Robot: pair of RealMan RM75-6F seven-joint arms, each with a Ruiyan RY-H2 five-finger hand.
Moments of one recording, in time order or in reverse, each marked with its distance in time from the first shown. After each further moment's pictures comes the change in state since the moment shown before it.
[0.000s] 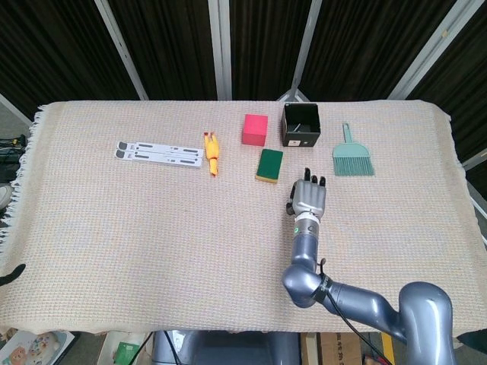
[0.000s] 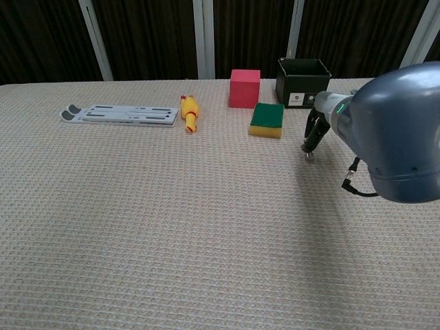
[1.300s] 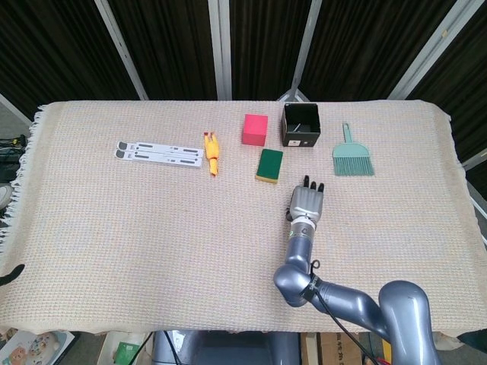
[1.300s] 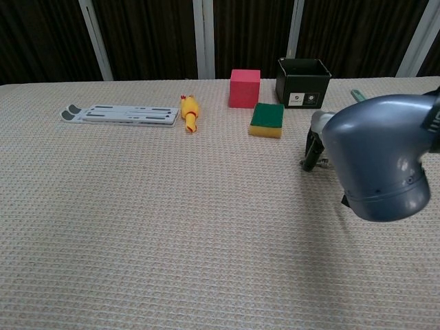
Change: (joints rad) left arm 0.004 0.006 -0.002 0.003 0.005 0.003 -0.021; right arm 0.066 -0.093 -0.059 0.168 0.055 -0.015 -0.029
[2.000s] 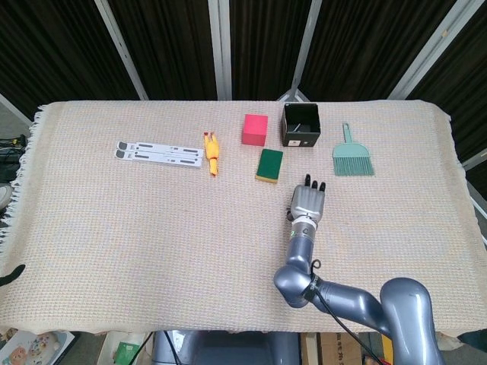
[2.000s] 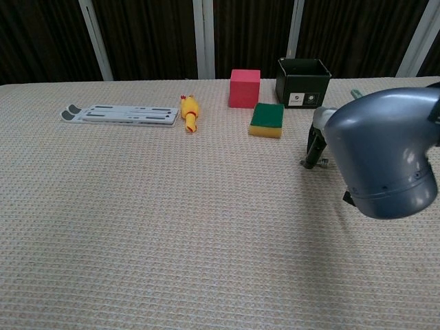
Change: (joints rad) left arm -0.001 0.000 0.002 0.001 0.005 -0.005 0.004; right arm 0.016 0.031 -0.029 -0.041 0.029 0.031 0.023
